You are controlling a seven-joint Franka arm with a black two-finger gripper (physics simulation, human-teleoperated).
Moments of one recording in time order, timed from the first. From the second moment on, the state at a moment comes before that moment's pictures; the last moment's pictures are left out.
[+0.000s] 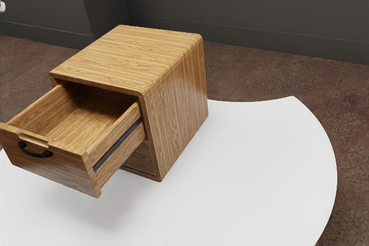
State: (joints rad) arm 0.24 -0.17 0.18 -1.58 0.13 0.94 -0.01
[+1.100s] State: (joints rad) arm 0.20 -0.46 -0.09 -1.91 0.11 1.43 -0.01
